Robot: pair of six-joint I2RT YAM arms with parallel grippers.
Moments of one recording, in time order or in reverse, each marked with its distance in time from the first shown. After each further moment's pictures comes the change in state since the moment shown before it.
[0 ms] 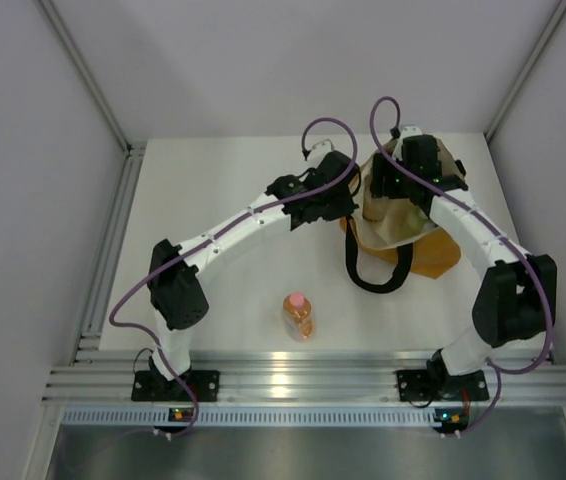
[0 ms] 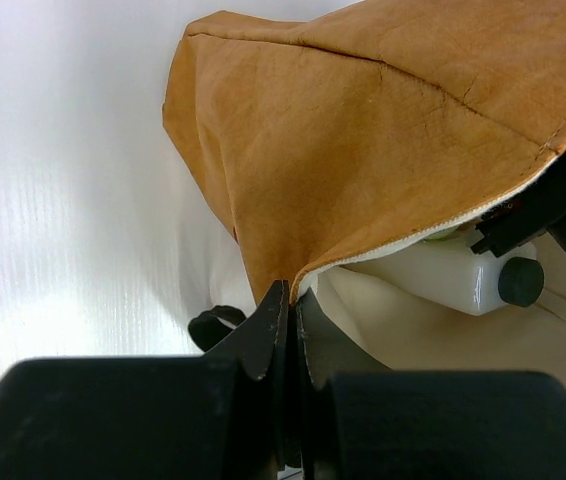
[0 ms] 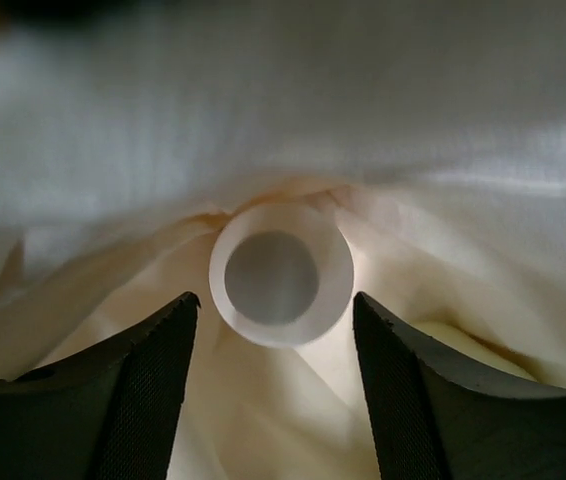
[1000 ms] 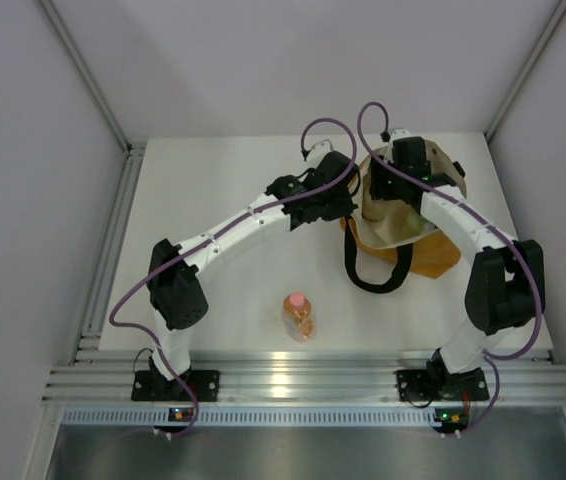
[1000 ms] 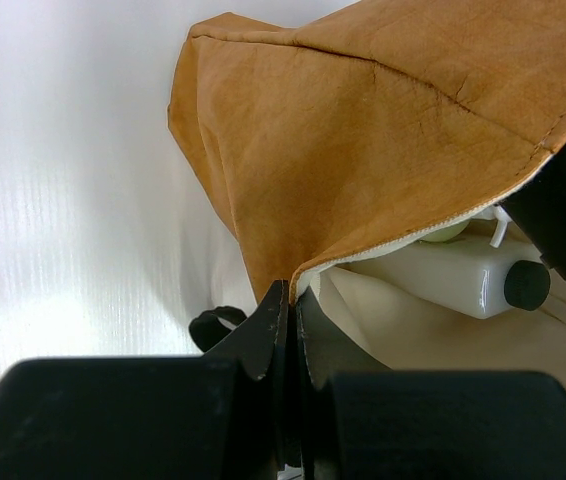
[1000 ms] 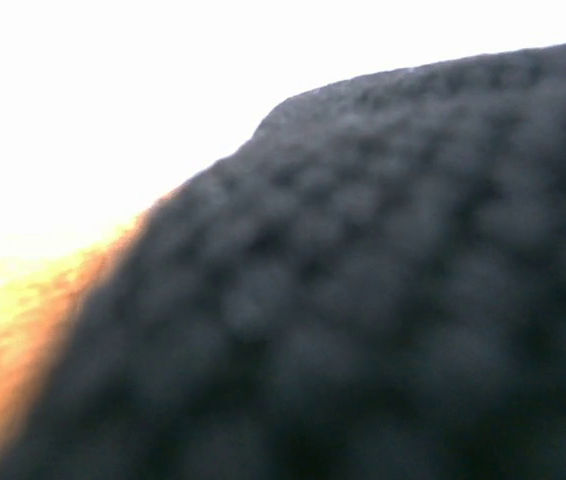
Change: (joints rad) left arm 0.002 -0.003 -0.013 0.009 -0.004 0.002; right arm 0.024 0.094 0.023 0.028 0.027 -0.043
